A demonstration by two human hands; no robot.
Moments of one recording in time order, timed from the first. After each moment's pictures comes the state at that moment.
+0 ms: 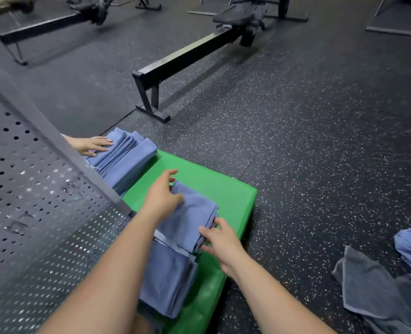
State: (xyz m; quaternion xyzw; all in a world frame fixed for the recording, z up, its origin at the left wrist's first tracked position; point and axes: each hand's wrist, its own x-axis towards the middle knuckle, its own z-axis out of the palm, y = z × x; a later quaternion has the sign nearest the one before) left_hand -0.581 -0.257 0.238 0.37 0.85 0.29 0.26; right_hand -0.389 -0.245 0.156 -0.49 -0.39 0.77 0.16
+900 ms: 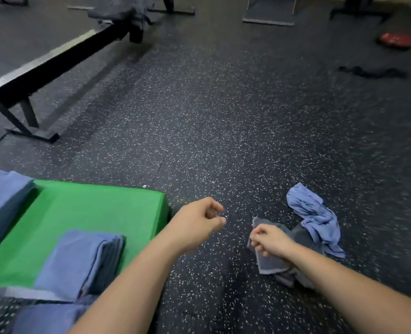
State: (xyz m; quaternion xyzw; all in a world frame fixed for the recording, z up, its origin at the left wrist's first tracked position) left_hand -0.280 -0.151 0.250 0.58 0.65 0.16 0.46; right_hand -0.012 -0.105 0.077 -0.68 -0.49 0.55 0.02
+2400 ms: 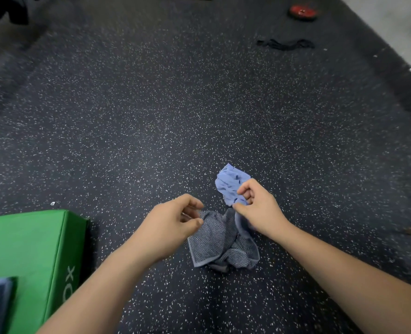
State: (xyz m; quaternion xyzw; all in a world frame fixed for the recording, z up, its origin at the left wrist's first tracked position) left_hand -0.106 -0.116 0.232 0.68 0.56 0.13 0.45; right_hand 0.158 -0.106 0.165 -0.71 -0.55 0.37 0.25
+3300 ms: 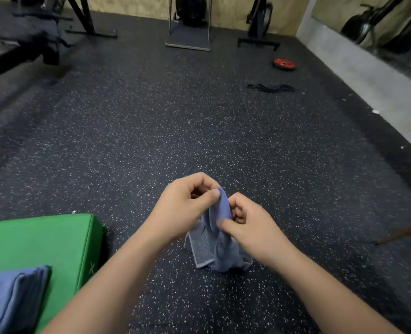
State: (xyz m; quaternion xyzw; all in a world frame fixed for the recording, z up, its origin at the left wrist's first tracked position) left_hand -0.124 -0.175 0.350 0.65 0.43 0.37 0.51; right_hand 0.063 -0.238 0.357 -0.64 -0.60 0.39 0.28
